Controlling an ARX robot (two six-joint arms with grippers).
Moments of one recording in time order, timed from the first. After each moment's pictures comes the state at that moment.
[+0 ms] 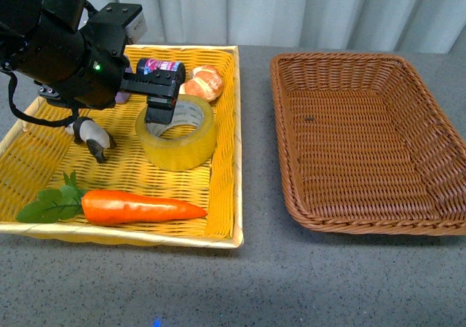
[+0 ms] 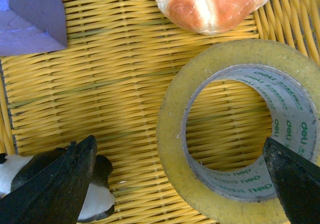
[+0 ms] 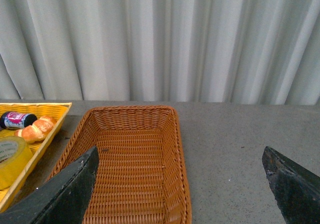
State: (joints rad) left arm -0.15 2.09 1.17 0.04 0.02 0.03; right arm 0.00 0.00 0.01 0.00 0.00 -0.01
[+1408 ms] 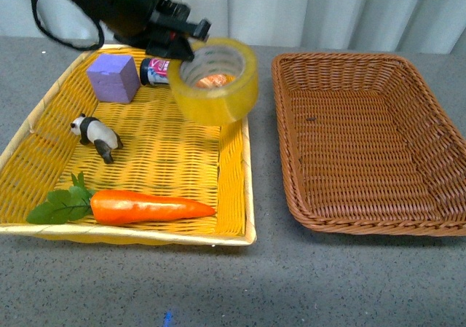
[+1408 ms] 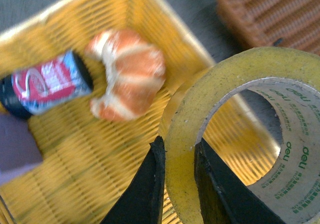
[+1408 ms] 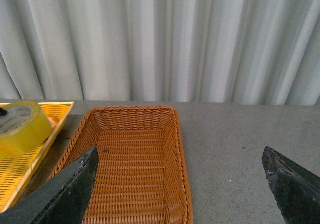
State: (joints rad) left arm -0.20 2.09 1.45 -0.18 0.25 0.29; right arm 0.00 0.00 0.01 0.00 0.00 -0.01
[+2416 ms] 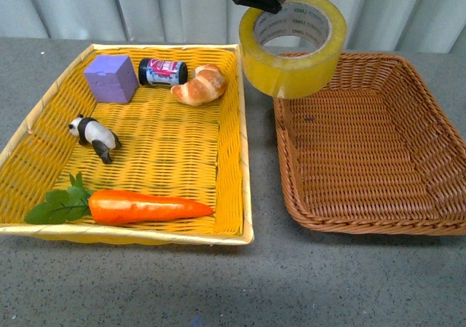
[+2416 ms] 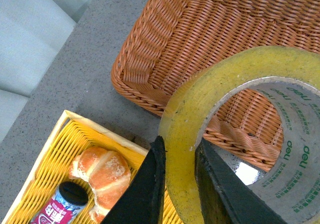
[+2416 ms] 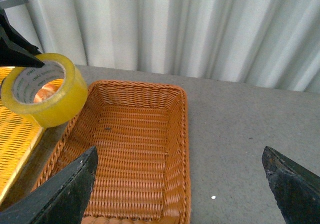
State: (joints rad) left arm -0.34 2.14 1.76 -0.39 0.31 0.65; right arm -0.02 0.70 0.34 0.13 -0.11 -0.10
